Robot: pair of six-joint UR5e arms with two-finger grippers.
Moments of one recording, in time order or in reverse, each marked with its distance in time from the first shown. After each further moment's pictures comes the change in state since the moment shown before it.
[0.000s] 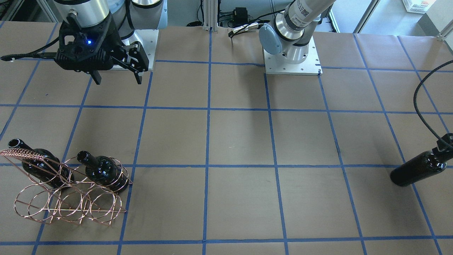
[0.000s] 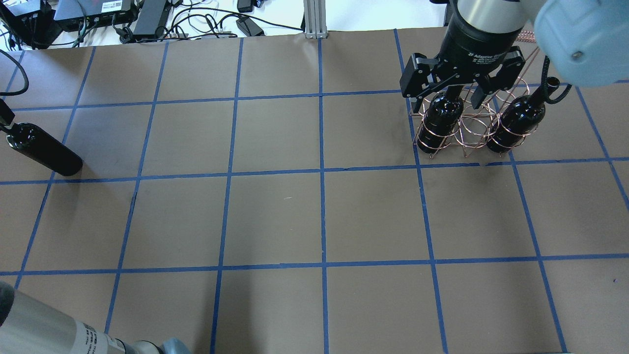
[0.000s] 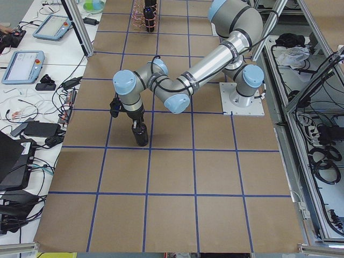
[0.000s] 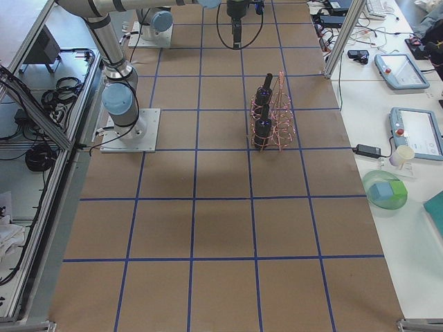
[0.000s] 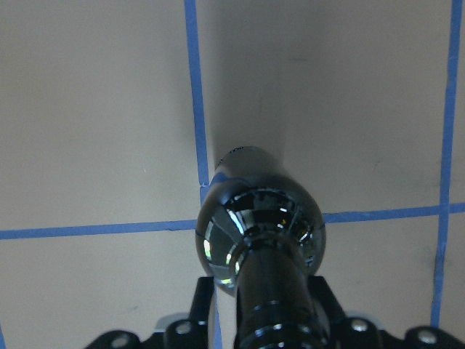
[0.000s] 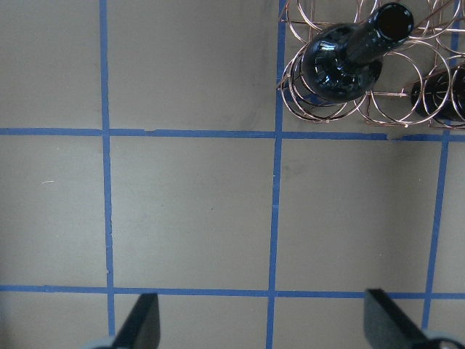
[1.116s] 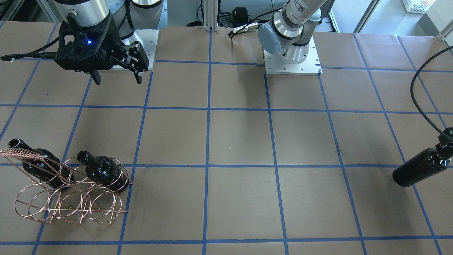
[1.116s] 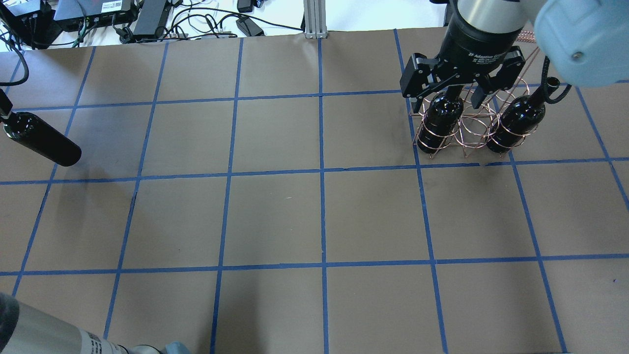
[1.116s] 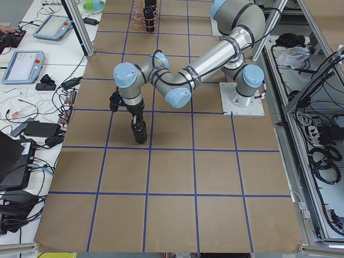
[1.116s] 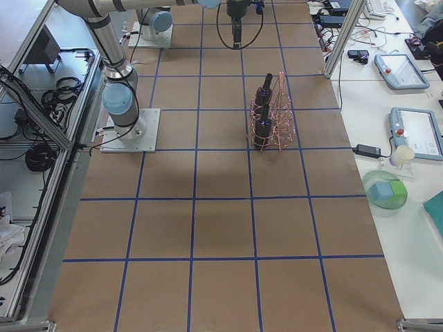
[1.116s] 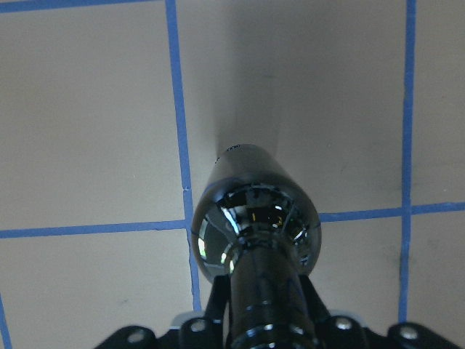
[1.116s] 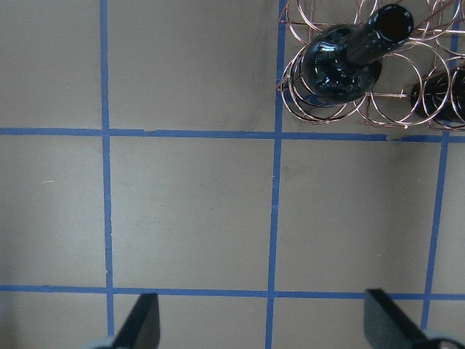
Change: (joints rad) left arm -0.058 0.074 -0.002 -0.029 -0.001 -0.054; right arm 0.000 0.000 0.000 0.000 -0.001 -0.003
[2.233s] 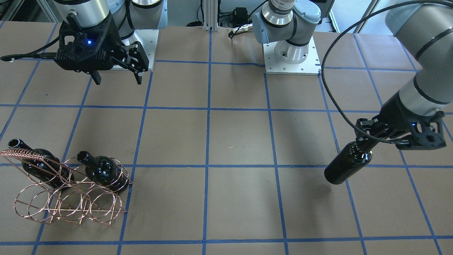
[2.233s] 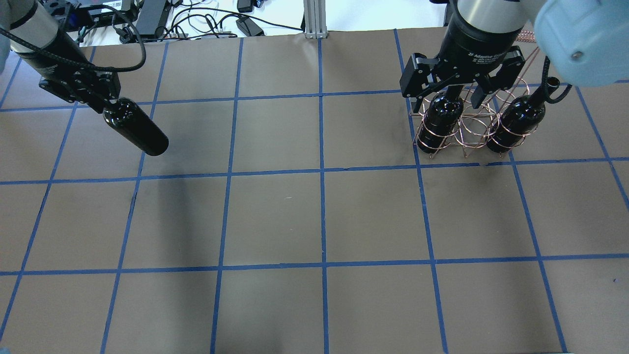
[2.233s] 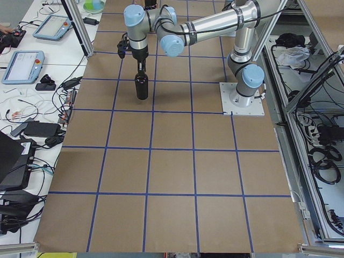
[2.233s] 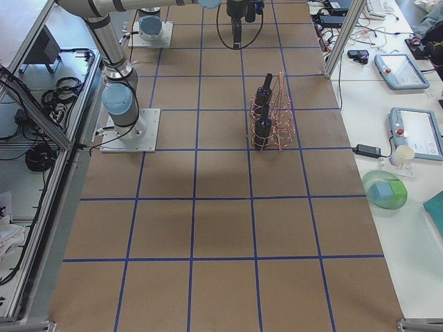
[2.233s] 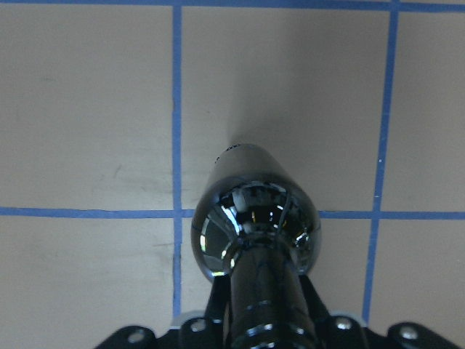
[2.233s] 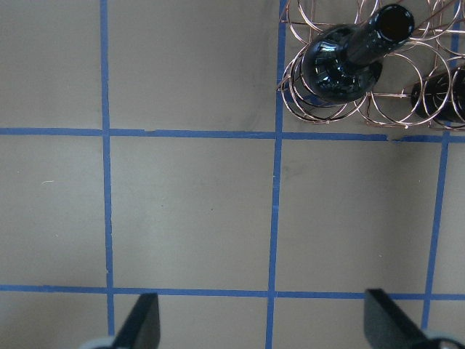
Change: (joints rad) left arm -0.350 0.178 -0.175 -0.009 -0.055 -0.440; right arm 0.000 0.000 0.000 -0.001 0.000 0.000
